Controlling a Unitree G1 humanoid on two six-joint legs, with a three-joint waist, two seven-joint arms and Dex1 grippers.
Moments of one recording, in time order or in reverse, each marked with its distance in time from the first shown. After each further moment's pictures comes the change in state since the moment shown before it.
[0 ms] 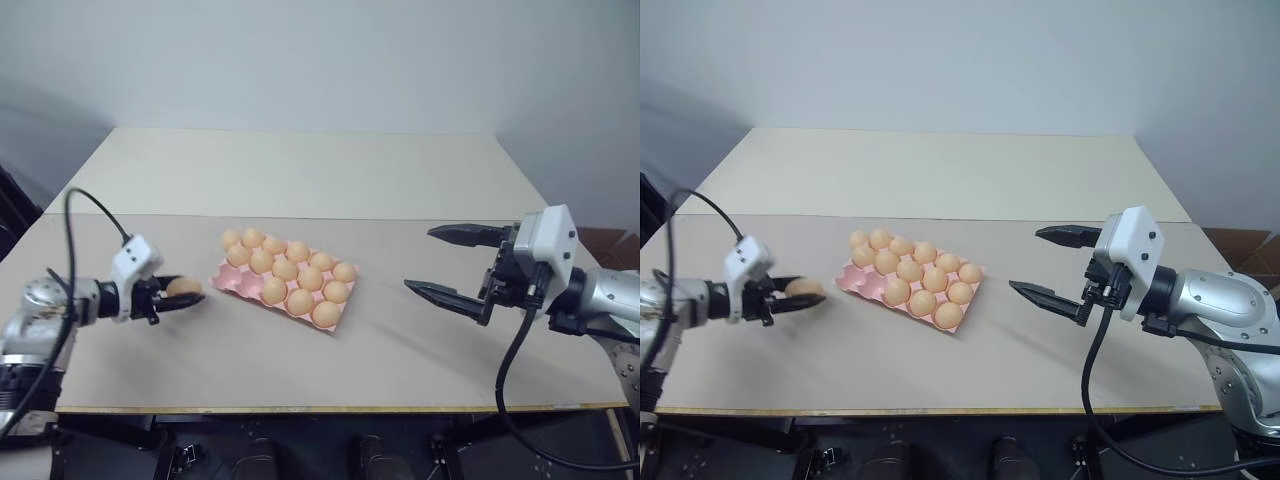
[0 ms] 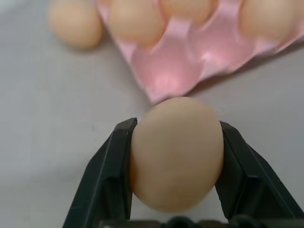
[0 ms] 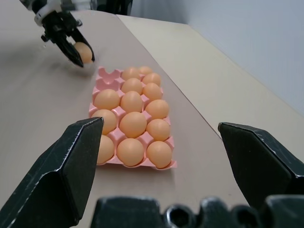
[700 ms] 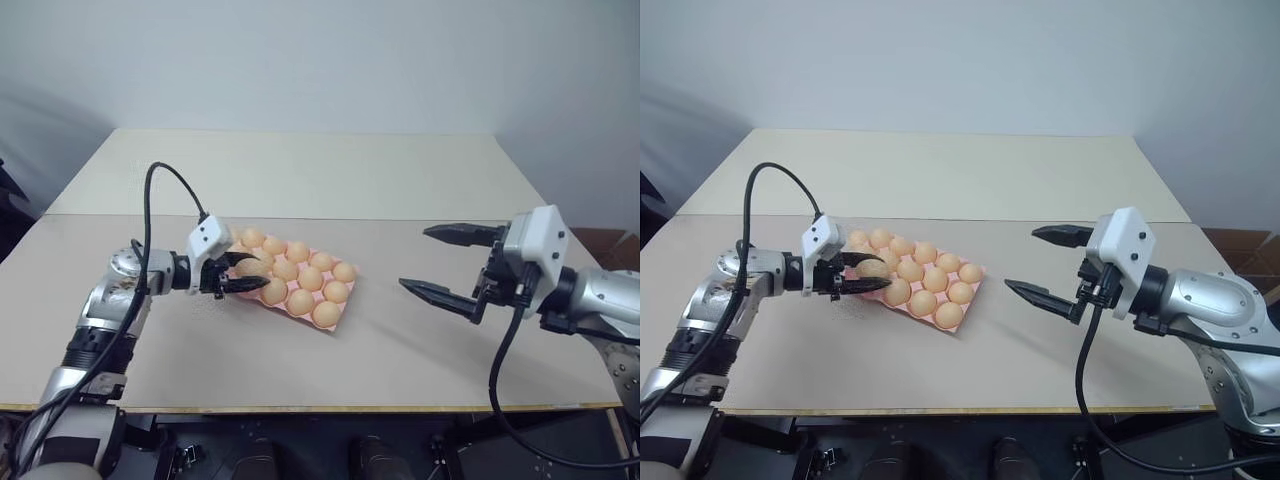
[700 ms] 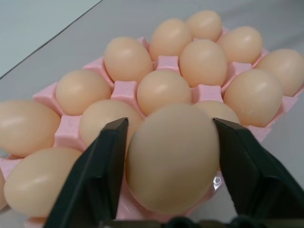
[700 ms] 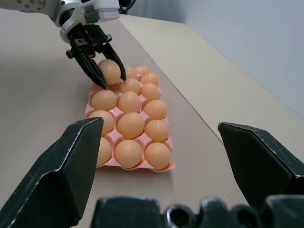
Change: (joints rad) left arm -0.229 -0.220 -0.217 0.073 0.081 -0.048 0.011; right arm -0.010 0.008 0.032 -0.009 -0.021 -0.001 -0.029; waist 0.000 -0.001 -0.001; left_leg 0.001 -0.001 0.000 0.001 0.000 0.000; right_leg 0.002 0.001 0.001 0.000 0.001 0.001
